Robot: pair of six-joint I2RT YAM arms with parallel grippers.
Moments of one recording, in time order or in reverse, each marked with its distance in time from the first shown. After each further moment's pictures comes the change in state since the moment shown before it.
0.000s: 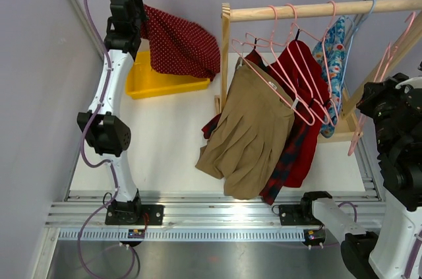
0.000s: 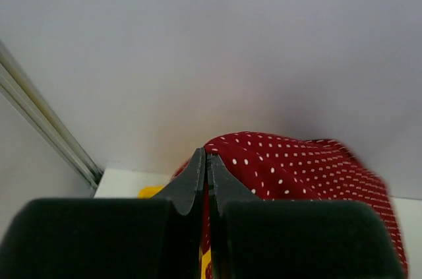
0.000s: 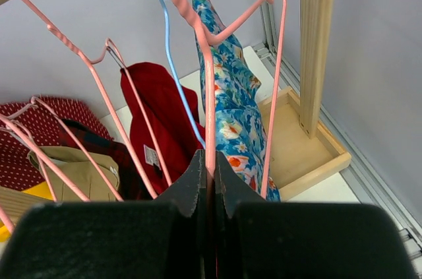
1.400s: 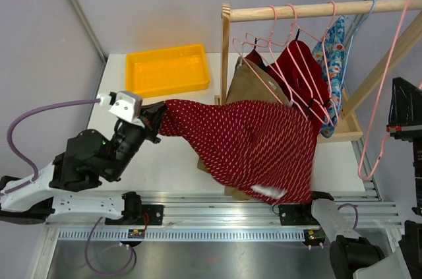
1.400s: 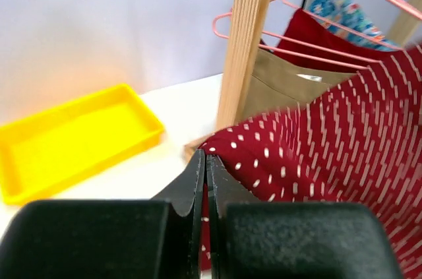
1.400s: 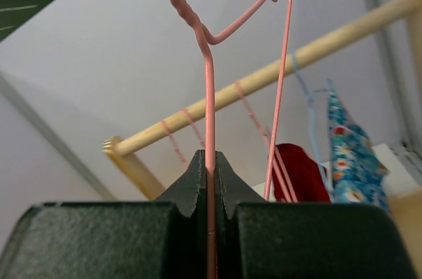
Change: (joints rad) left arm -1.318 -1.283 -1.035 -0.123 -0.696 0.033; right arm -0.175 -0.011 0.416 0.096 -0.447 0.225
